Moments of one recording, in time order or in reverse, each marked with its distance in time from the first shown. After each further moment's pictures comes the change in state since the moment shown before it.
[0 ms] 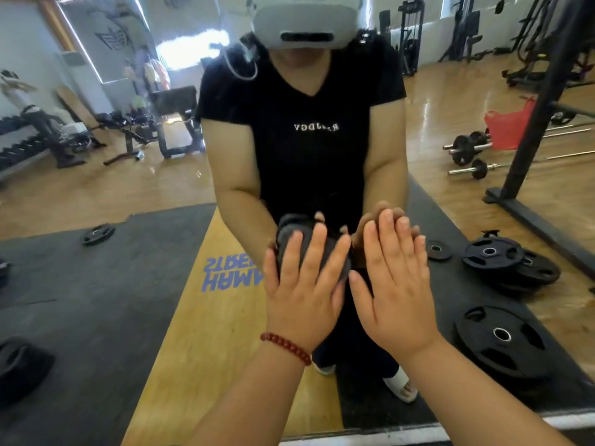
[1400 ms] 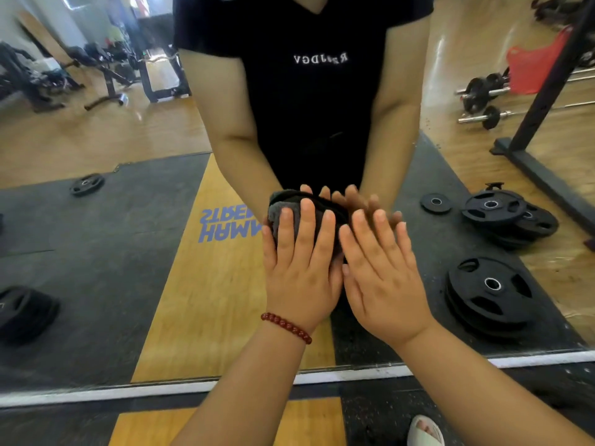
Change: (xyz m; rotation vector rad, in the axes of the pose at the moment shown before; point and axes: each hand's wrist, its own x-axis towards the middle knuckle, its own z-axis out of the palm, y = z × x) left_hand -0.052 0.014 0.006 -0.256 -0.073 -0.120; right_hand -0.064 -0.004 0.028 0.047 -0.084 -0.181
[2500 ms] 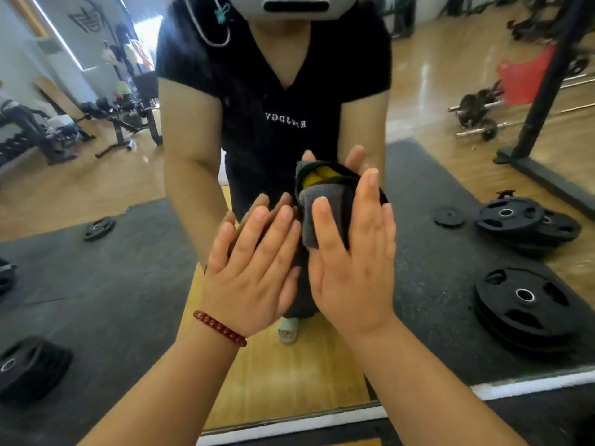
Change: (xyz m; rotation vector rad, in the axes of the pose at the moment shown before) left_hand 0.024 -0.133 -0.050 0.323 0.073 0.472; right_hand 0.087 -0.085 0.040 -0.102 0.349 0.267
